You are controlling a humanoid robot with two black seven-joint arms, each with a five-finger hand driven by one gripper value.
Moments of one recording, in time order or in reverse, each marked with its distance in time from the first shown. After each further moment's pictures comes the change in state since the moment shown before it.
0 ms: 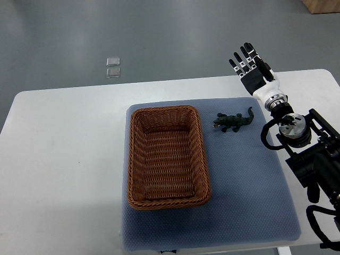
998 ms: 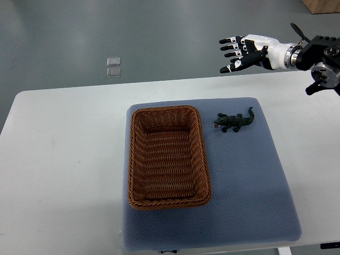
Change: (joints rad) left arm 0.000 0.000 -0.003 -0.001 0.001 -0.006 -0.002; right arm 0.494 -0.462 -0.815 0.137 -0.594 0.155 -0.279
